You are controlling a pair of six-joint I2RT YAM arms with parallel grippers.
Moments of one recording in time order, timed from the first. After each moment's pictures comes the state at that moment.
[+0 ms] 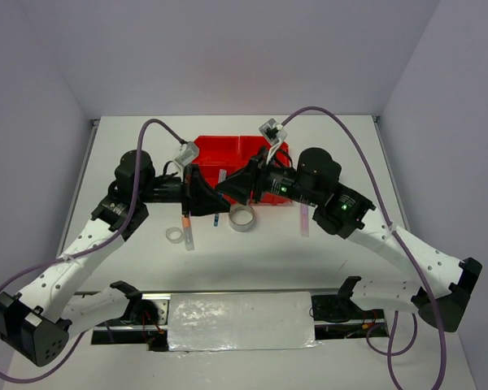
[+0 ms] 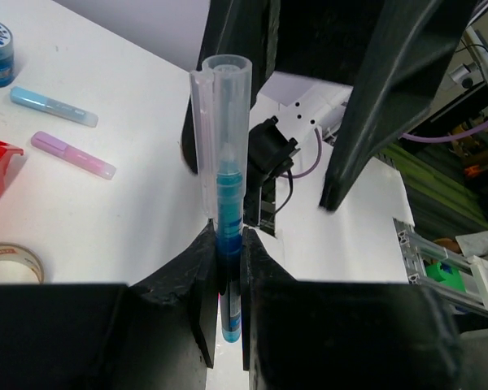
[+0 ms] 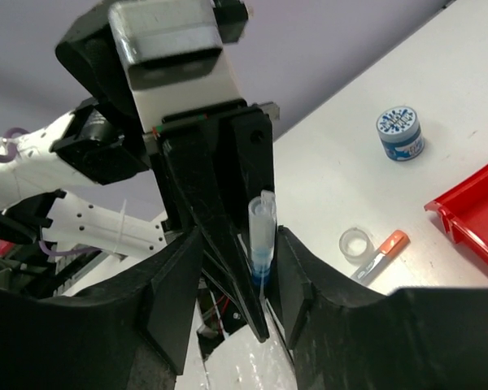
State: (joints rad) left arm -0.47 1.02 0.96 -0.03 1.03 -0.43; right arm 0.88 1.12 1.21 -0.09 -0.29 0.54
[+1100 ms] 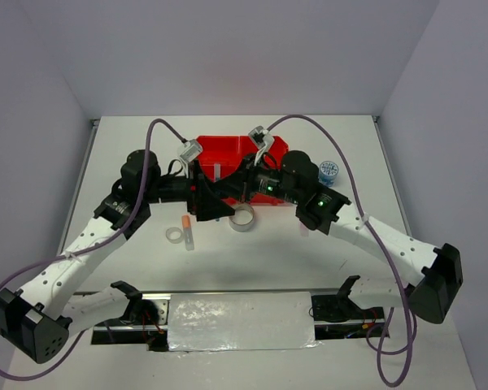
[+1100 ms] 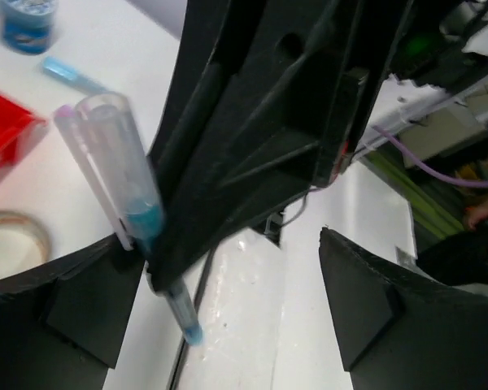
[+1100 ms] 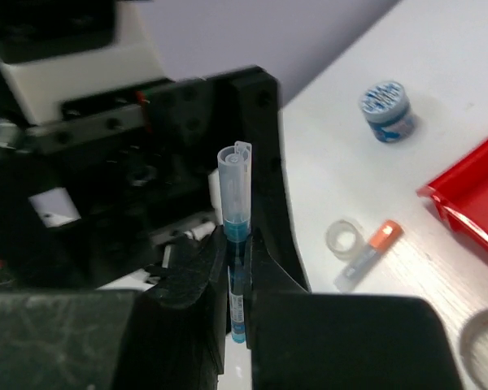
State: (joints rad) left arm -0.48 1.04 0.95 -0.05 0.92 -0.49; right arm 0.84 1.21 1.07 0.11 -0.30 0.59
